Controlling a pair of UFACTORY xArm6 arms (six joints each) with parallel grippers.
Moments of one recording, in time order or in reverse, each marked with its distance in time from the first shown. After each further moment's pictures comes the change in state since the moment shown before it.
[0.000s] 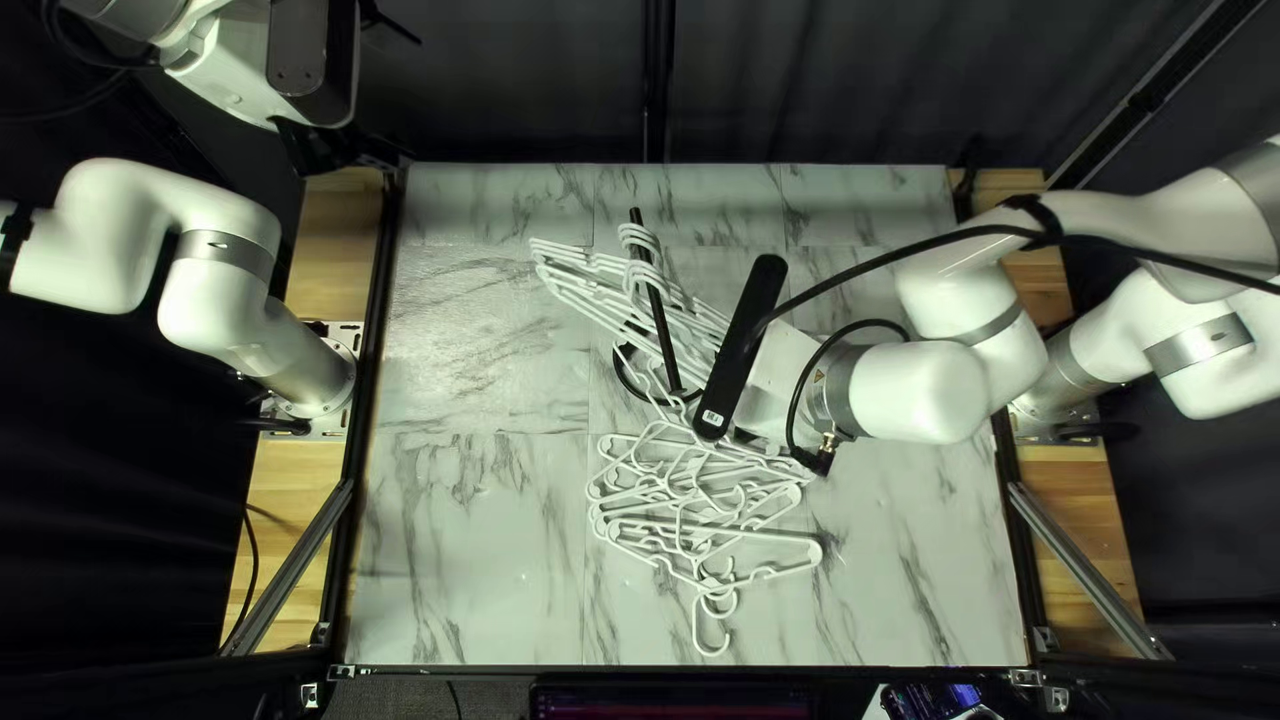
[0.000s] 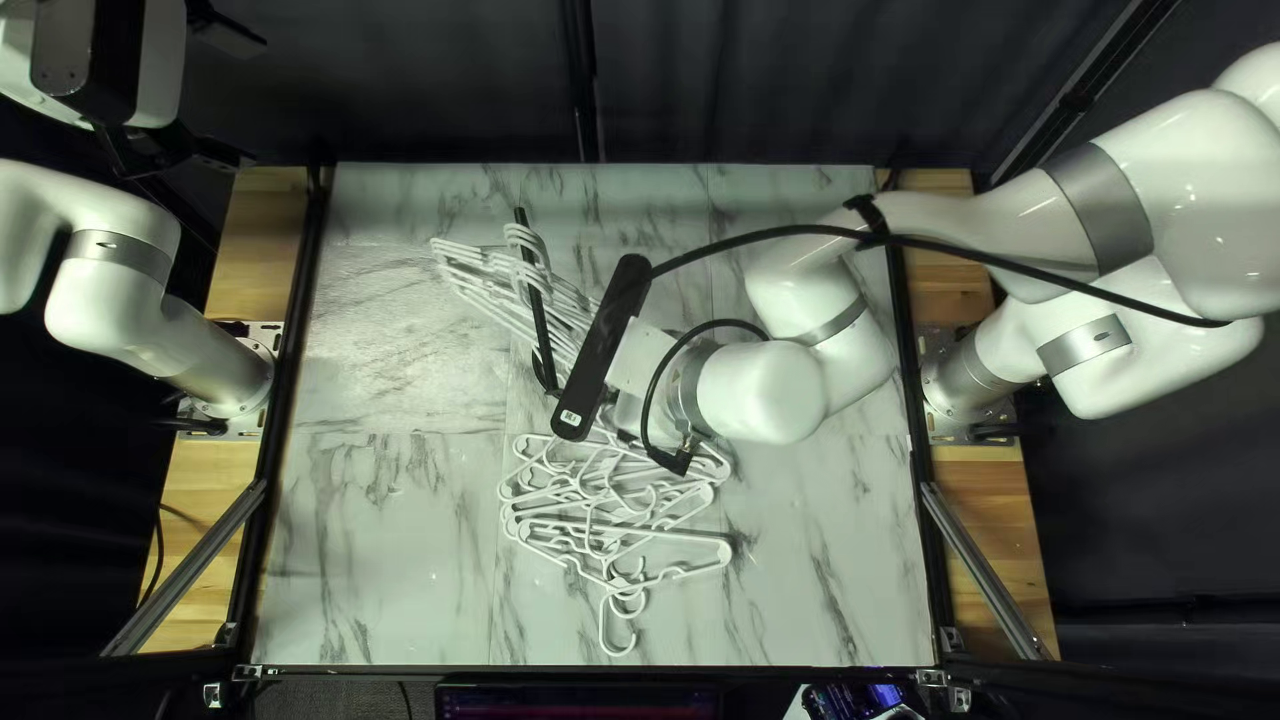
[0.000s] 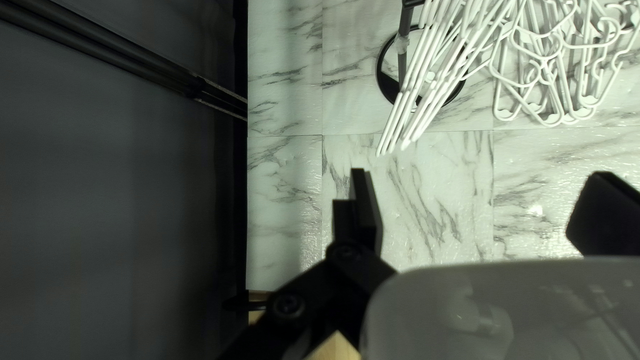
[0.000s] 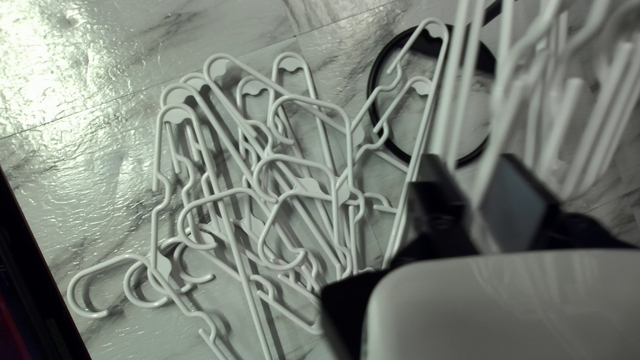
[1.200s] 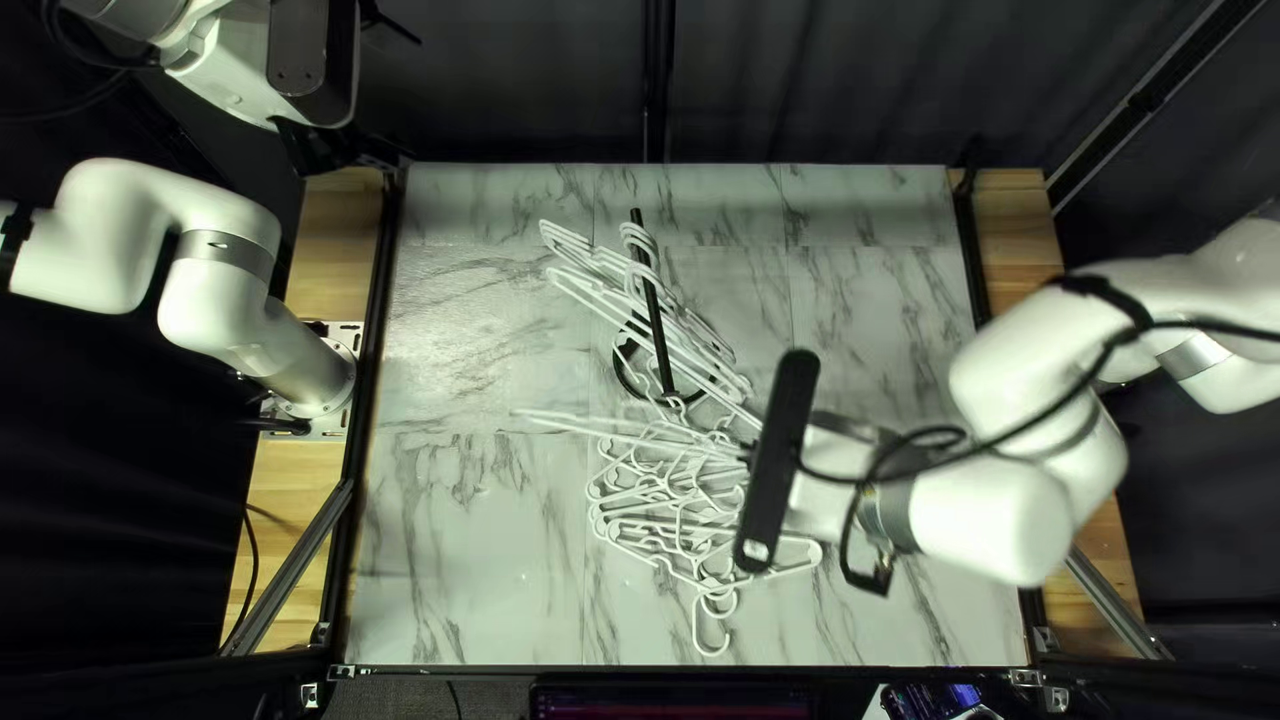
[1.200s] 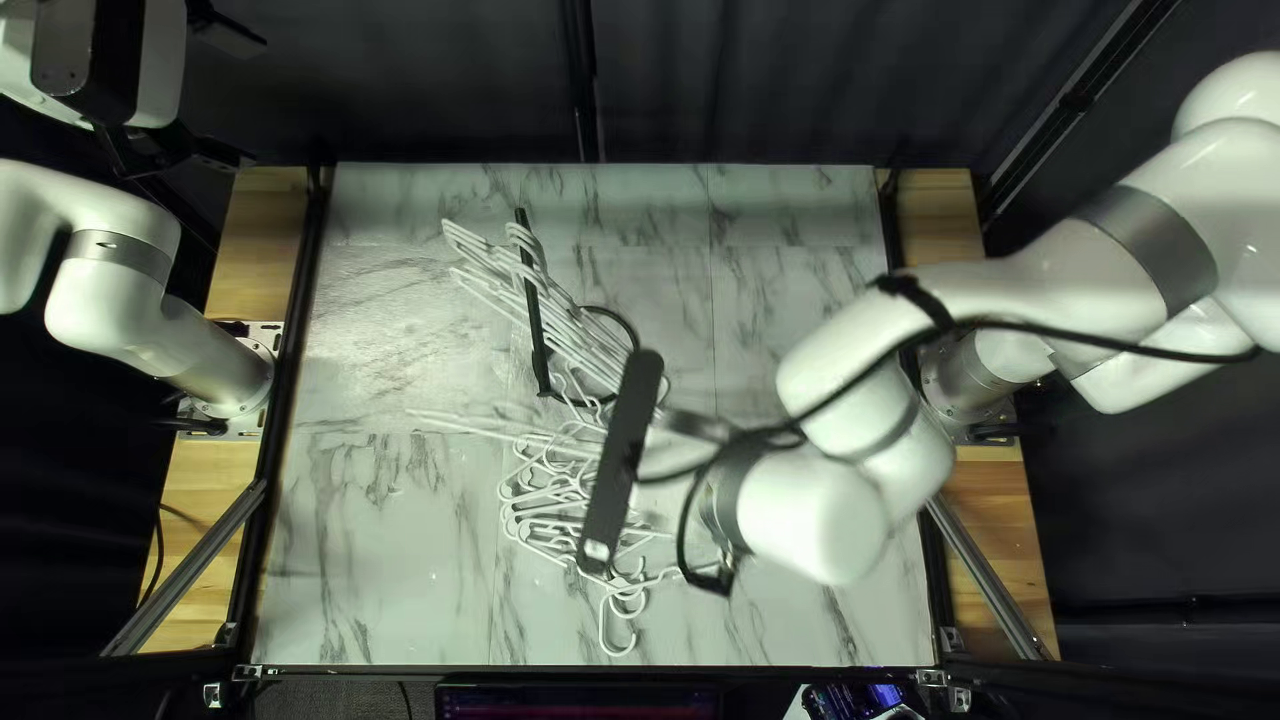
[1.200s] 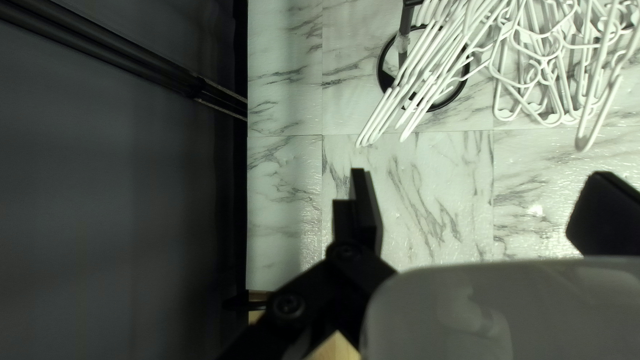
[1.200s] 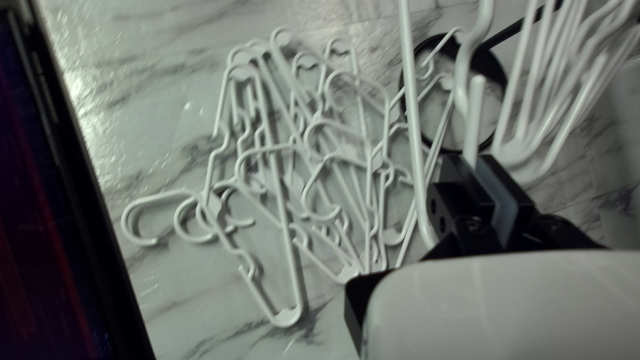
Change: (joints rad) left arm 0.000 0.000 0.000 0.000 0.000 0.000; right arm 0.296 0.084 -0.183 -0.044 0.249 0.036
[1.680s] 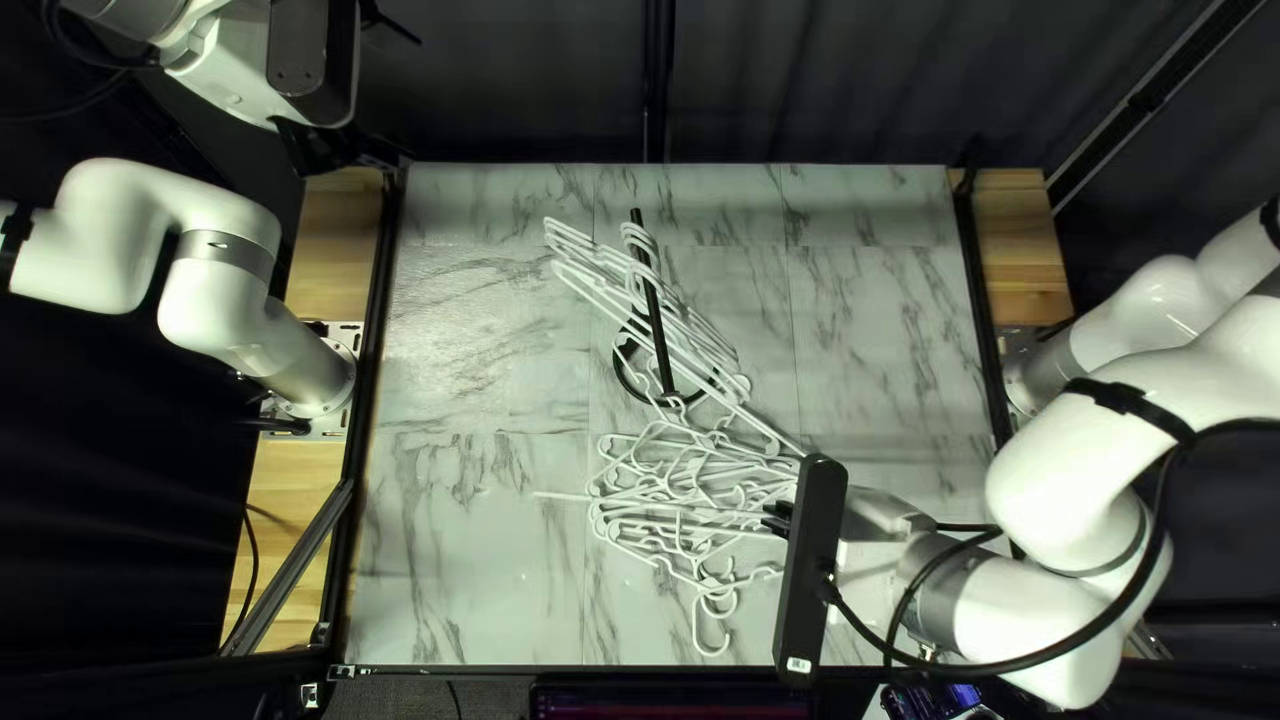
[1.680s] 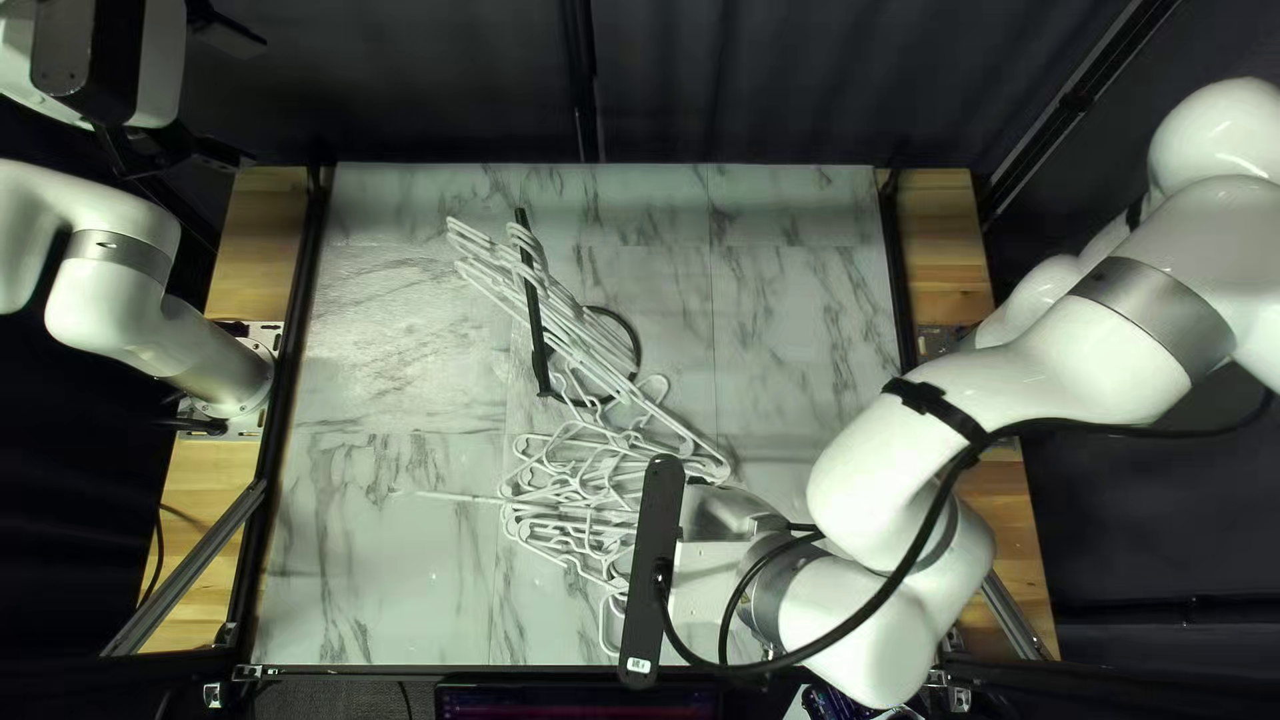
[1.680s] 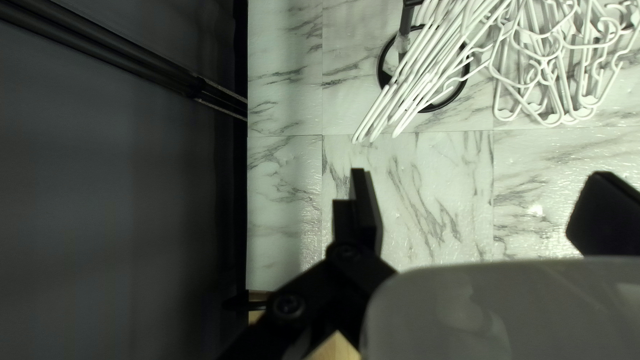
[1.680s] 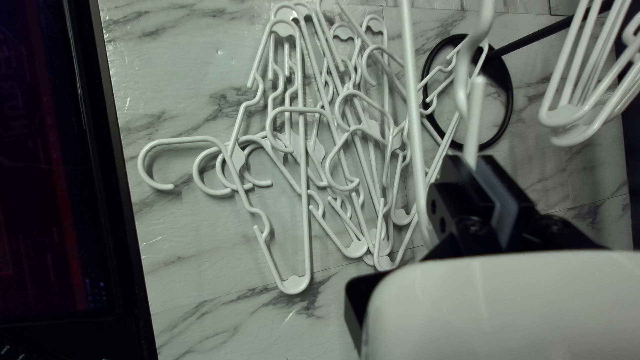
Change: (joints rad) left arm 0.000 0.000 0.000 0.000 0.000 0.000; right arm 0.126 0.080 -0.071 -0.057 0.096 -0.010
